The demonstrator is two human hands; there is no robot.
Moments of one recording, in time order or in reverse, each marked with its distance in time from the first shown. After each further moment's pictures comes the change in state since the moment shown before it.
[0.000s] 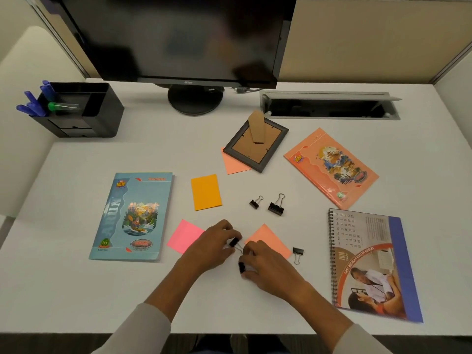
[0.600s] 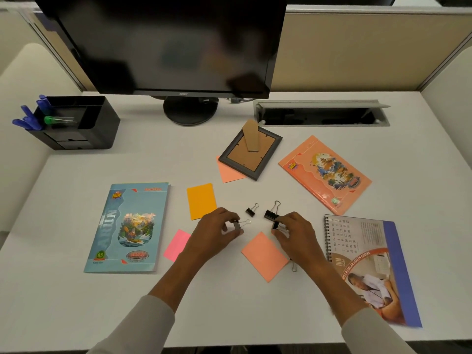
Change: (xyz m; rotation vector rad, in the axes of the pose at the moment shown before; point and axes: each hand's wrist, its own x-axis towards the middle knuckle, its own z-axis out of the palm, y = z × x) left_hand 0.030 0.012 -0.026 -0.139 0.294 0.030; right_hand 0.011 0.069 -0.048 0.164 0.458 0.411
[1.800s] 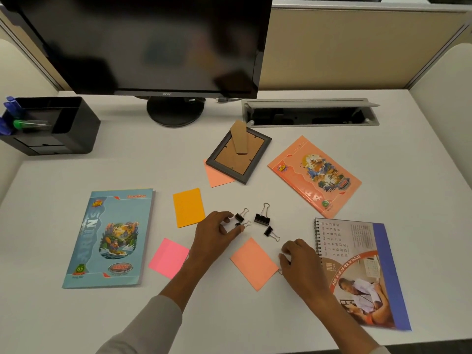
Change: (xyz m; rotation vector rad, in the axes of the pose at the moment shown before) left_hand 0.024 0.003 0.042 -0.161 0.202 -0.159; right_hand -0.045 0.011 -0.008 -0.135 -0.029 0.208
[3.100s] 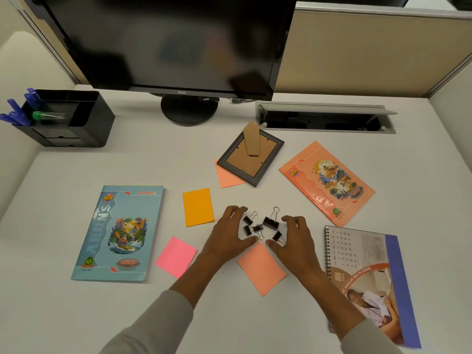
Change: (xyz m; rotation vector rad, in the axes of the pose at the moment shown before) left_hand 0.009 0.012 0.003 0.160 -0.219 0.045; right_hand 0.052 -0.026 0.007 0.107 0.027 -0.086
